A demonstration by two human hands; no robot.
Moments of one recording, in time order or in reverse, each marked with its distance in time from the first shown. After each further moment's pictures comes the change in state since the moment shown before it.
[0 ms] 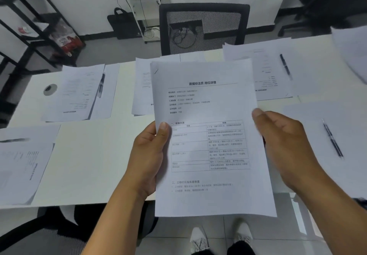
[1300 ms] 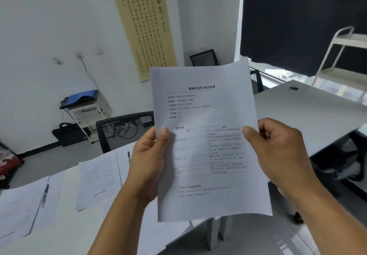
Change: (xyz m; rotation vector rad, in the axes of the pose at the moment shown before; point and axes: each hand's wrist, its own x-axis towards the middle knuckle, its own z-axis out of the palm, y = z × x) left_hand -0.169 0.123 0.251 0.016 -0.511 0.323; right_hand -0.189 -0.121 -0.264 -0.114 0.622 -0.383
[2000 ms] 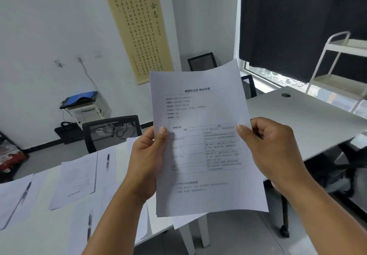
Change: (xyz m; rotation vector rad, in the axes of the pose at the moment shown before) left_hand 0.014 -0.042 0.170 0.126 0.106 0.028; right_hand 0.090 0.087 -0.135 0.053 -0.090 -0.104
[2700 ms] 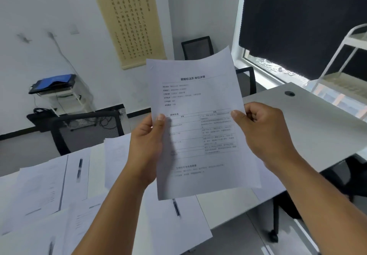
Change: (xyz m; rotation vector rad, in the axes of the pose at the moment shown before) left_hand 0.179 -0.051 0.034 -0.027 0.050 0.006; right_hand 0.168 0.081 0.047 -0.083 -0.029 0.073
